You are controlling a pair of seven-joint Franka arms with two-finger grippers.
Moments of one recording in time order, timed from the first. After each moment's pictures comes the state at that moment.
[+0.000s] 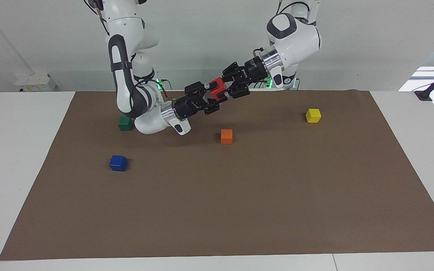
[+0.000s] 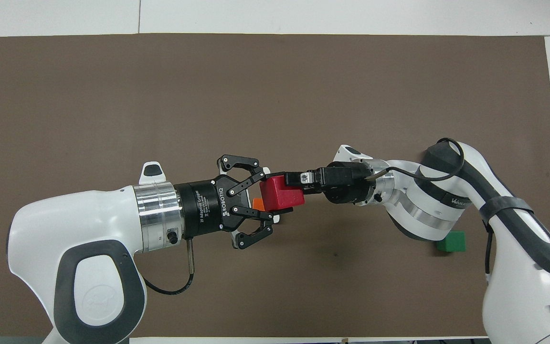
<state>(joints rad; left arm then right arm) -0.46 -0.22 -0.13 -2.18 -1.32 2.35 -1.45 0.27 0.24 0.02 -2.18 2.10 1.35 -0.82</state>
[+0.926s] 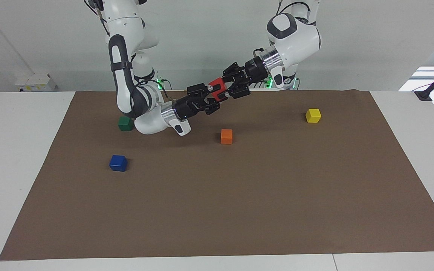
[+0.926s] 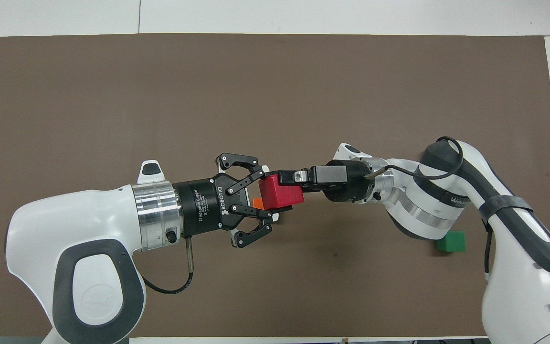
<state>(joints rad) -0.46 -0.22 -0.13 -2.18 -1.33 2.35 -1.44 0.27 0.24 0.02 -2.17 2.10 1.37 -0.81</state>
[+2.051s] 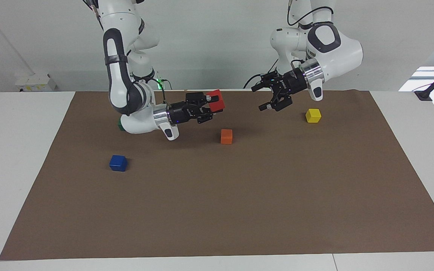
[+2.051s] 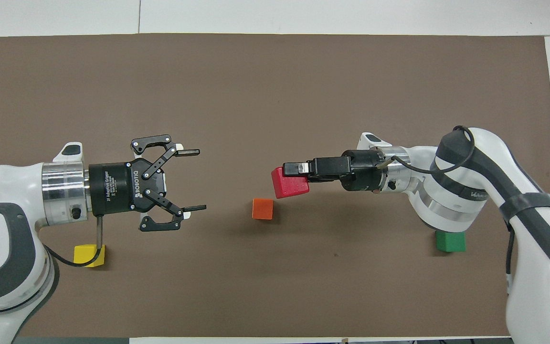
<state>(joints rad) -0.10 -0.24 -0.10 -2.23 -1.23 1.97 -1.23 0.22 0.18 0.00 -2.12 1.80 1.61 -0.75</state>
